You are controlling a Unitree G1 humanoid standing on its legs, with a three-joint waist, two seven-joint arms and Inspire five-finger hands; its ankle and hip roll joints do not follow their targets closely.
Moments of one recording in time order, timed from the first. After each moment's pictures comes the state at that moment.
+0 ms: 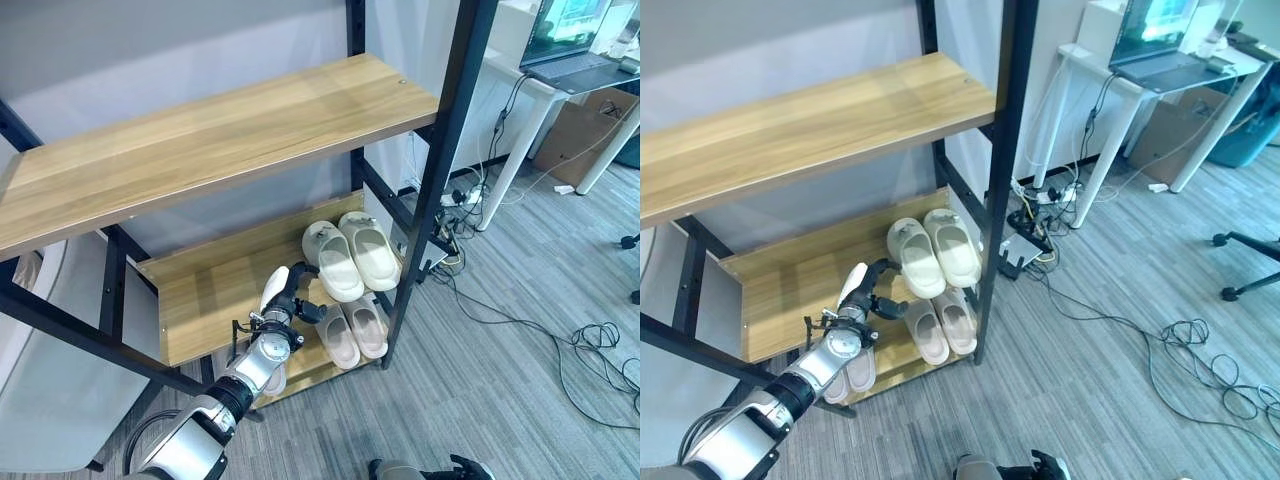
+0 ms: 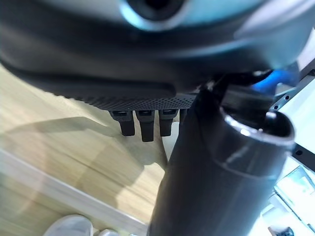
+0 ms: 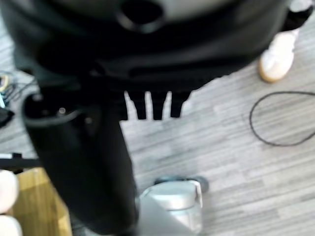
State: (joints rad) left arm -0.51 0.24 -0.56 0.71 0.00 -0.03 0.35; right arm -0.03 -0.26 0.21 1.25 0.25 -0.05 -0.18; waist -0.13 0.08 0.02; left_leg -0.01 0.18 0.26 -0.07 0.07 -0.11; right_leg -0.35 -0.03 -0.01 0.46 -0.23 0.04
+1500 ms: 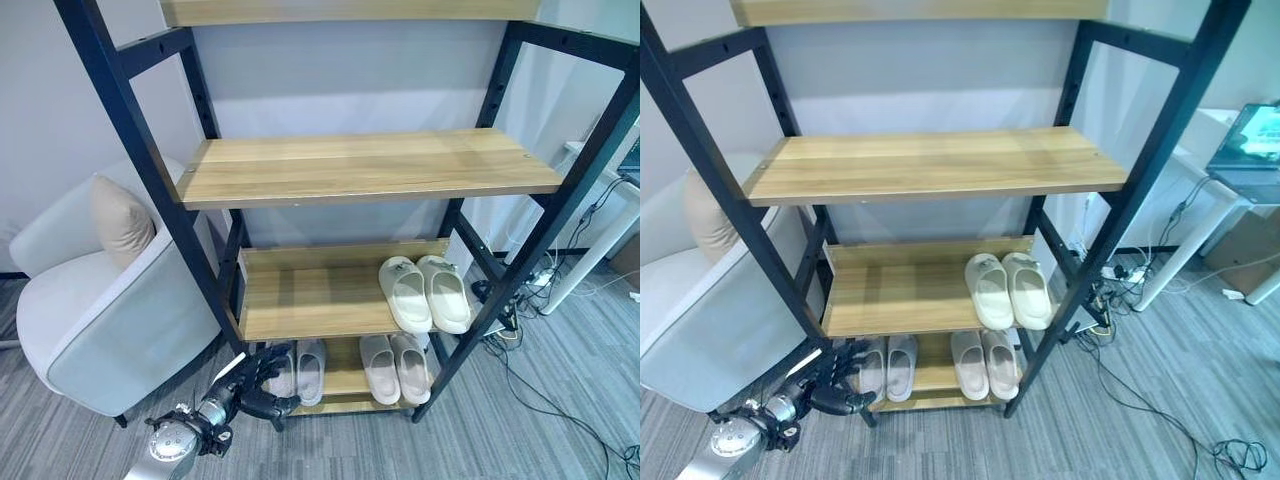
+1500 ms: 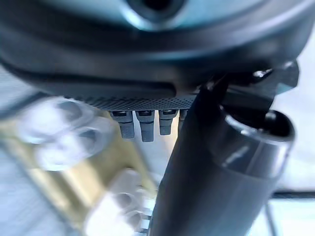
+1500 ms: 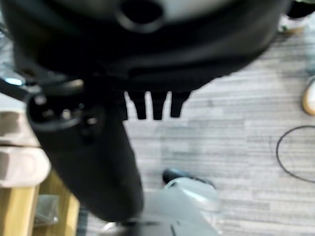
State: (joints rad) left arm 0.17 0.57 -0.34 0.36 -0.39 -0.07 -0.22; right arm 0.05 -0.26 0.17 1.25 0.12 -0.01 -0.09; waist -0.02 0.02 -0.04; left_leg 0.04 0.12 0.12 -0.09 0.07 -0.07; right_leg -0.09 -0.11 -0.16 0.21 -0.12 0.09
